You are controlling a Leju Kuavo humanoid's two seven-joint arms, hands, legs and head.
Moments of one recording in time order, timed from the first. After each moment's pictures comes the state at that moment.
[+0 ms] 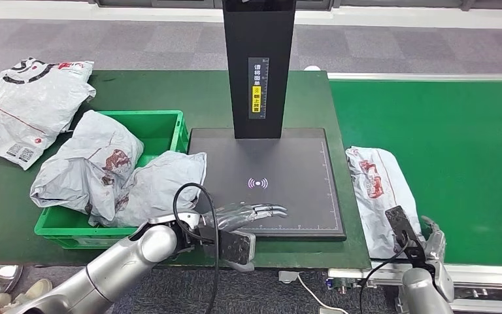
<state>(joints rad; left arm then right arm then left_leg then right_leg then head) -0.57 0.09 -0.72 -1.27 -0.22 -0.50 -0.13 -0.33 -0.06 -0.37 -0.53 0.96 -0.25 -0.13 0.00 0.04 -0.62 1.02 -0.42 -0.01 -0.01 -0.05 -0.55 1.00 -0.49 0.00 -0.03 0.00</state>
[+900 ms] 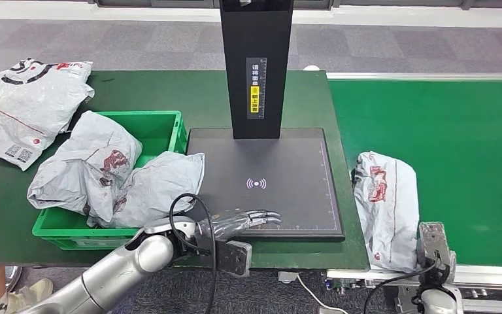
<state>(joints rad) -0.53 0.12 -0.73 -1.30 -0.26 -0.46 -0.13 -0.16 -0.03 -0.44 -0.76 0.47 -0.12 -0.30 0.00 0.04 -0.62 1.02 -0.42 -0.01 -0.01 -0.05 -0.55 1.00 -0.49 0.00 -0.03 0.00</state>
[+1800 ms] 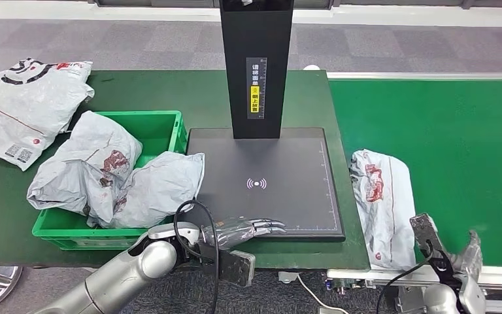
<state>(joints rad) -0.51 0.11 -0.73 -1.31 -0.29 -0.50 -0.14 -0.14 -0.05 -0.39 -0.98 1.12 -0.16 0.10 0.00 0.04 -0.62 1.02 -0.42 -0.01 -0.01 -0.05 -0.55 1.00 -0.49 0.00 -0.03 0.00</state>
